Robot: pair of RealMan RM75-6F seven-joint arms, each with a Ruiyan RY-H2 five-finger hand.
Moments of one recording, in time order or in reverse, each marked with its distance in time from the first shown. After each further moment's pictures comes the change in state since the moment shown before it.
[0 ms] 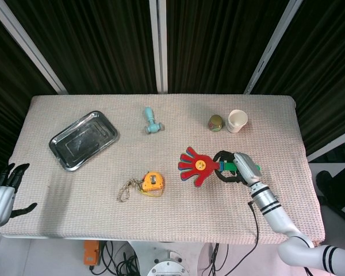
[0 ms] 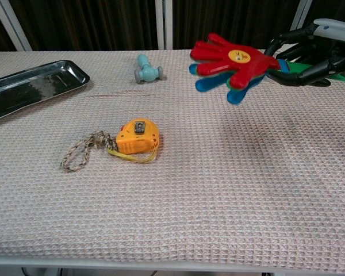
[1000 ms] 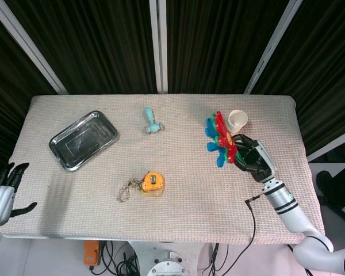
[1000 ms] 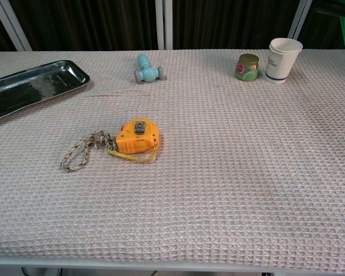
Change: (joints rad) left arm -0.001 0.000 -0.003 -0.002 -0.001 0.001 -0.003; right arm -0.048 0.157 0.060 -0.069 -0.231 0.104 1.380
